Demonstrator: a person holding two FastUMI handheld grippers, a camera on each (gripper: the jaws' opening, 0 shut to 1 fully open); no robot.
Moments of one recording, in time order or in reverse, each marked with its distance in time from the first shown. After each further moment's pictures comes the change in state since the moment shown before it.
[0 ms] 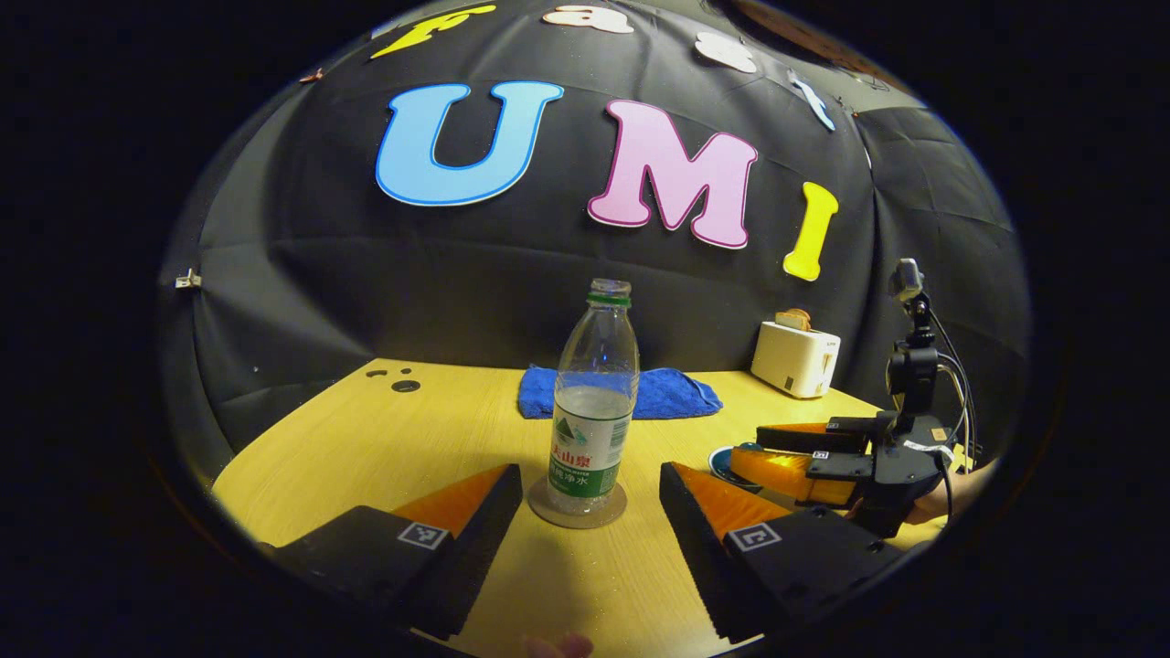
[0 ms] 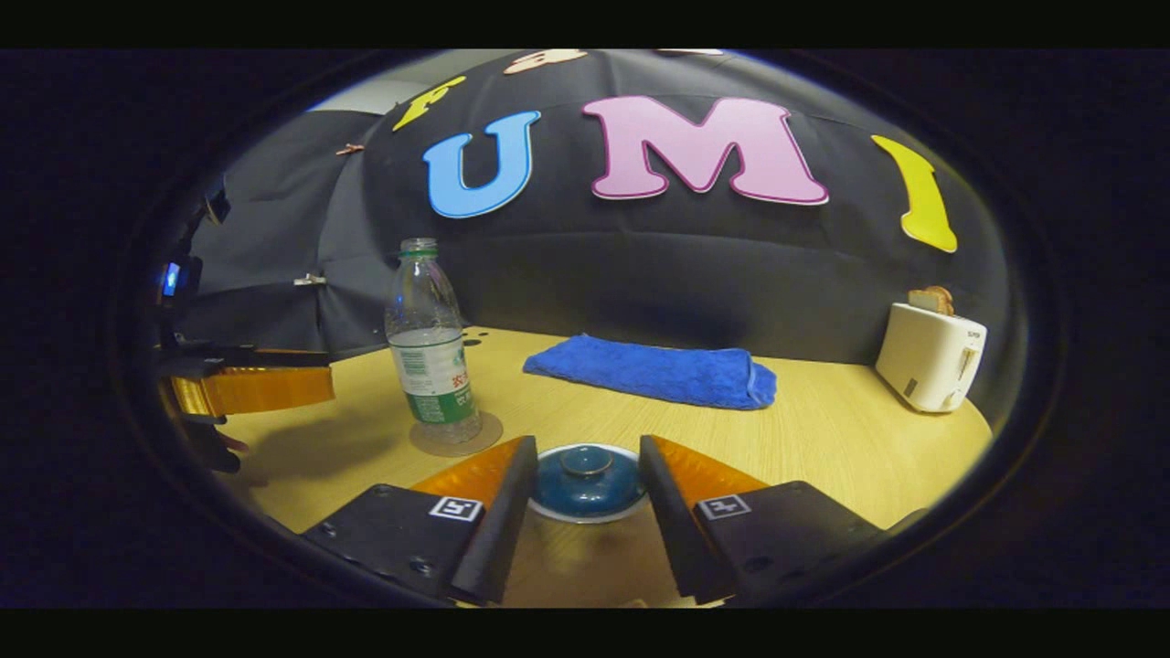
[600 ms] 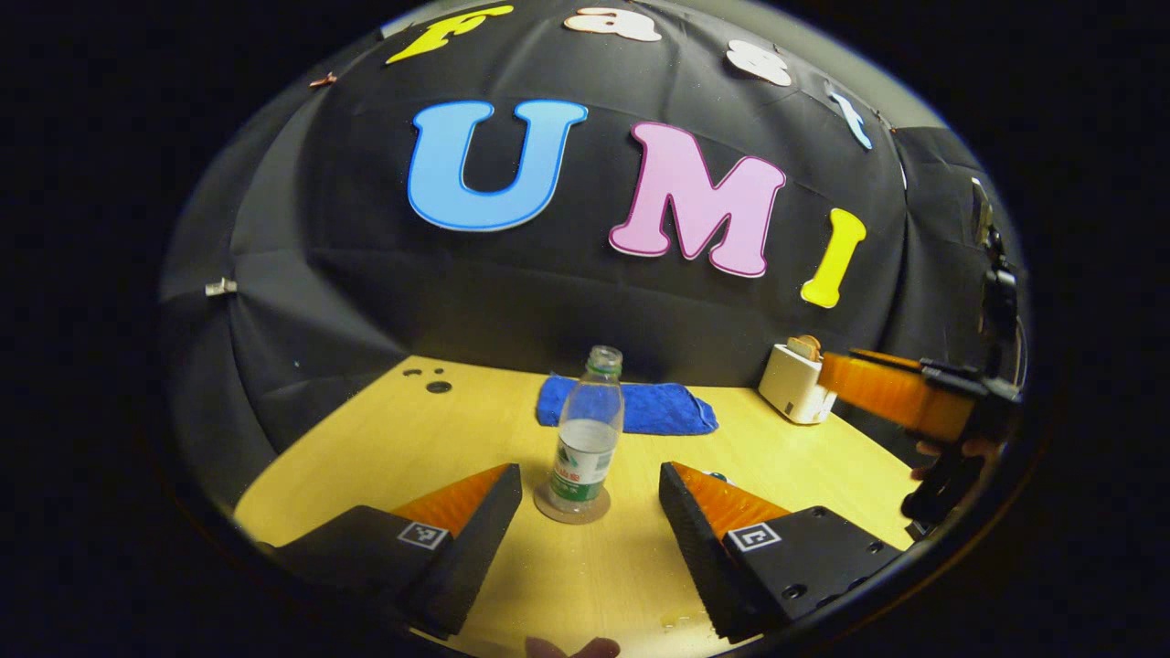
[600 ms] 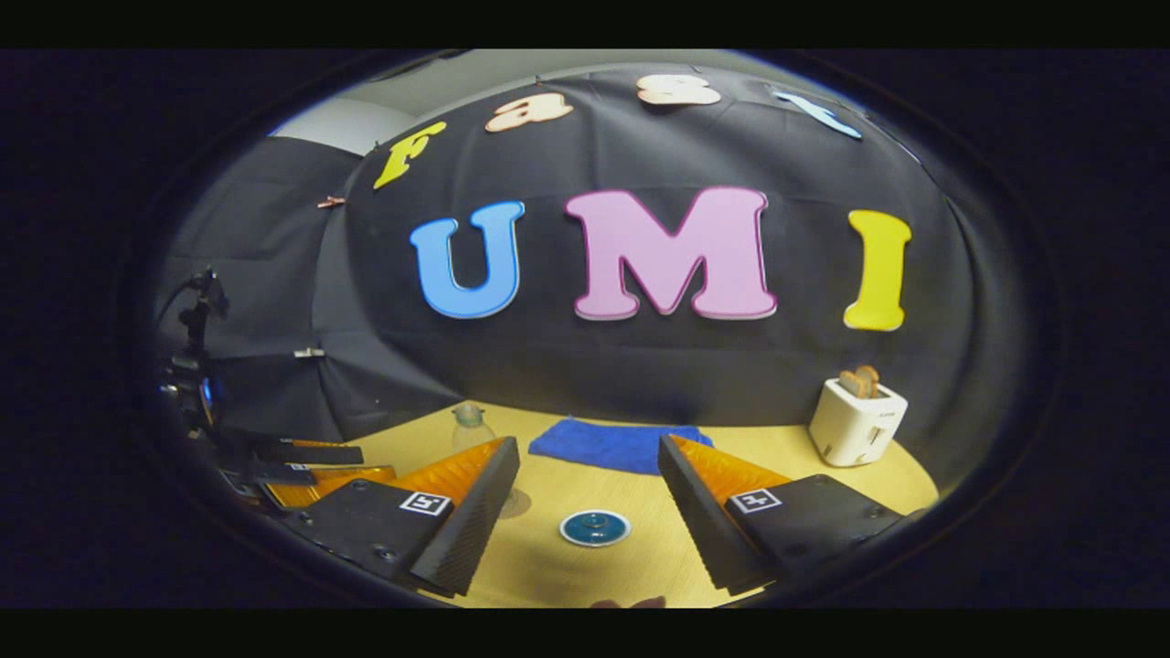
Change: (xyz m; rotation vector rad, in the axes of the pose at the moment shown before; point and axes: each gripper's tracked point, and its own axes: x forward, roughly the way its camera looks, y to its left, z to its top) left arm -0.062 -0.014 0.078 -0.050 0.048 0.118; right arm -0.119 0.019 0.197 0.015 -0.168 -0.095
